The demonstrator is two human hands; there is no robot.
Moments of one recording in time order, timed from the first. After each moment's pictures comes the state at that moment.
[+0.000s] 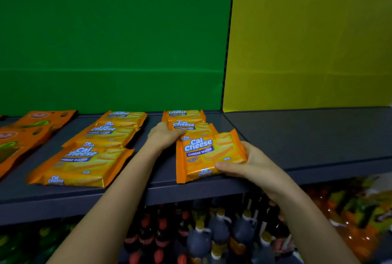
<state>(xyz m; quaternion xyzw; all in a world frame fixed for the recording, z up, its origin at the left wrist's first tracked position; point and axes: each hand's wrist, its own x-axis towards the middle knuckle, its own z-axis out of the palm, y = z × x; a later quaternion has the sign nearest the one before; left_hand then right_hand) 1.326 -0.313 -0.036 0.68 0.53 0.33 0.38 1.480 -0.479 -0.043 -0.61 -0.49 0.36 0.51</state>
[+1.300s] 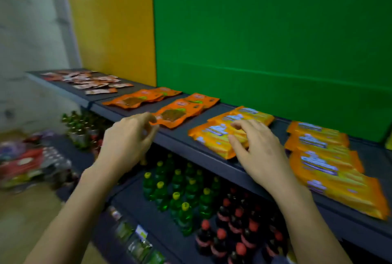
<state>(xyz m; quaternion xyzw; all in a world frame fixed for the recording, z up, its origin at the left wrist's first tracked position) 1.094 -0.512 -0.013 0.59 0.72 0.33 -0.17 1.326 -0.434 -0.016 -0.42 -0.84 -0.03 0.35</state>
